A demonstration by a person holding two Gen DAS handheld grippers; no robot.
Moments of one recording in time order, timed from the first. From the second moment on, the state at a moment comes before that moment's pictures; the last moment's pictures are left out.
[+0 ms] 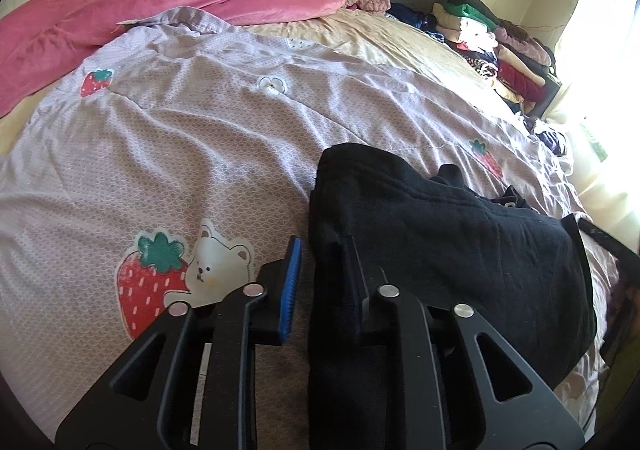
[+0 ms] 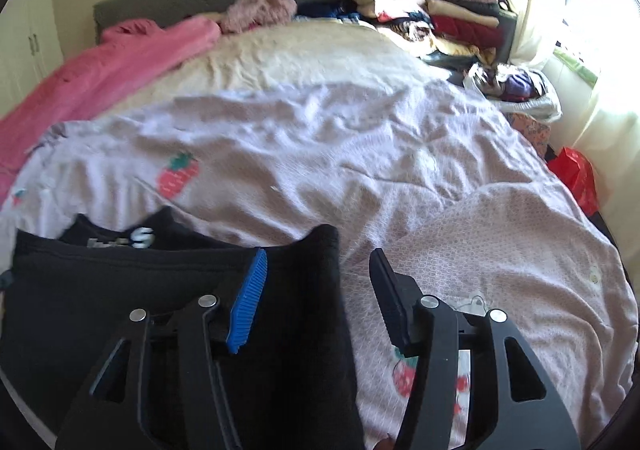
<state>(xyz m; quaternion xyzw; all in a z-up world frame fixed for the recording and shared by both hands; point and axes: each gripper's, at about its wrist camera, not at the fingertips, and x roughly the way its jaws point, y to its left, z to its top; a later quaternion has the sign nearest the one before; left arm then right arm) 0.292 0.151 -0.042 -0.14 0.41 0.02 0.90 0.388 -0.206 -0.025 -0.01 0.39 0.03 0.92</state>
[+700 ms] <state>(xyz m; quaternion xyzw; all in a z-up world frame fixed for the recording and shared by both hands) 0.269 0.217 -0.018 -0.20 0.37 0.10 0.90 0.232 0.055 -0.033 -0.19 0.34 0.36 0.85</state>
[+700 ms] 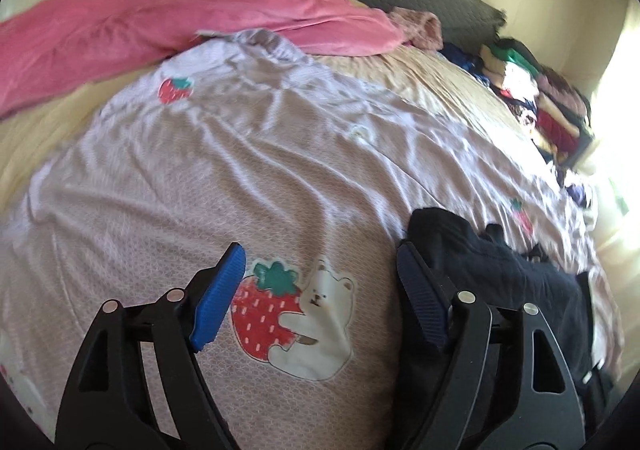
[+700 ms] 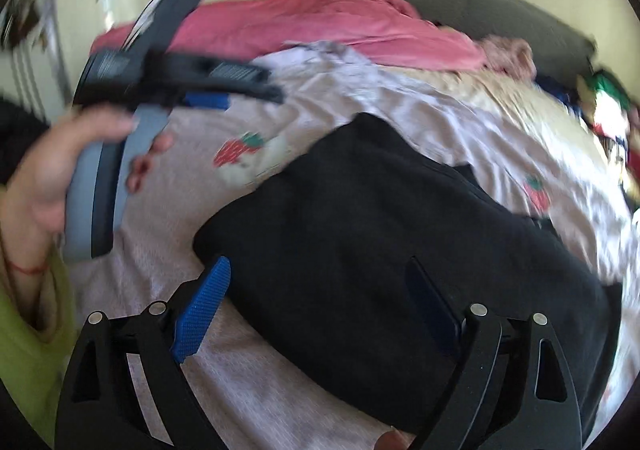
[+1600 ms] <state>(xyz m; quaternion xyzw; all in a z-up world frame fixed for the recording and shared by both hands) 0.281 0.230 -0.032 -0.21 0.40 0.09 0.89 0.231 0.106 -0.065 -0.25 0.31 0.36 0.85</state>
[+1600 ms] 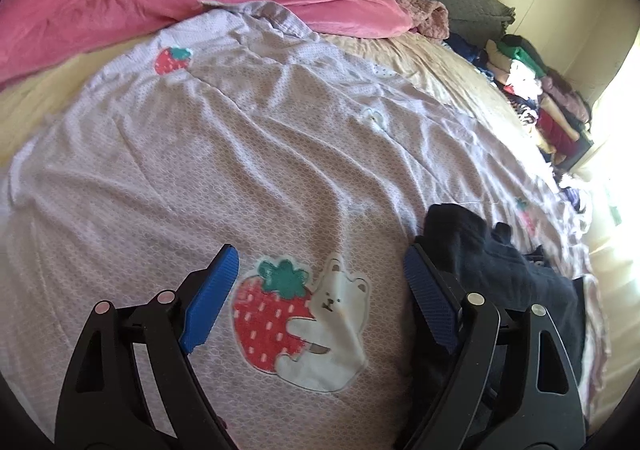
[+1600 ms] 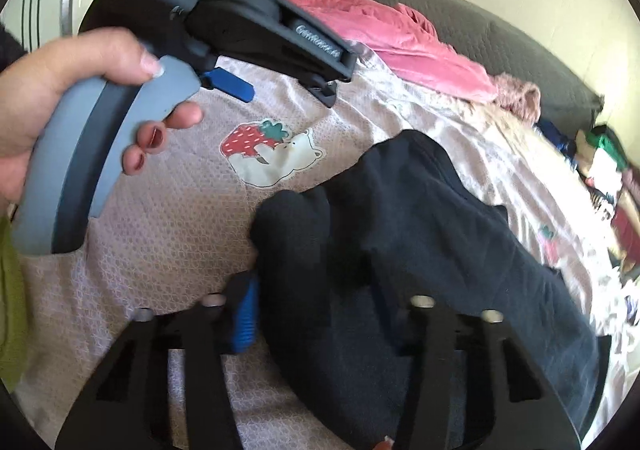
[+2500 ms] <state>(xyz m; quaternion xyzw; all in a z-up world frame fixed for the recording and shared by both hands) 0.306 0.193 -0.070 -0.35 0.44 -0.09 0.82 0.227 0.054 -0.035 -0.13 0.31 0.38 0.86</state>
